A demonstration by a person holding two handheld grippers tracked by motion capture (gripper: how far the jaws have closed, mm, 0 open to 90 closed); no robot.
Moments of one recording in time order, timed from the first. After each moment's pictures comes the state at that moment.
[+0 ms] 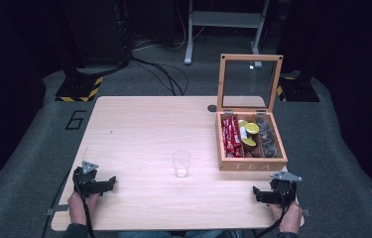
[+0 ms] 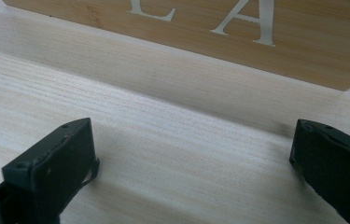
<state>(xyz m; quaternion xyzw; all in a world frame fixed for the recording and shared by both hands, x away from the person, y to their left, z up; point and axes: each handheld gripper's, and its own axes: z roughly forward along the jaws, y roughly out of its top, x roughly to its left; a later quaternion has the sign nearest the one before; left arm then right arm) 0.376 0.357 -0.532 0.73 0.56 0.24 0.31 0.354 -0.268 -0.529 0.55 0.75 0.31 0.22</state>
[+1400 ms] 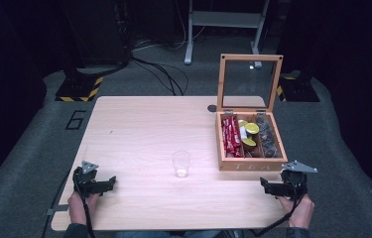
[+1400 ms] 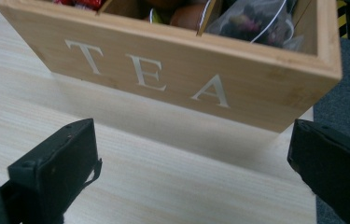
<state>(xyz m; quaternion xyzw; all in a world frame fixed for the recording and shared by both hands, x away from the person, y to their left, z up) 0.376 0.356 -0.532 0.73 0.56 0.24 0.31 0.352 -0.277 -0.466 0.55 0.73 0.33 0.23</state>
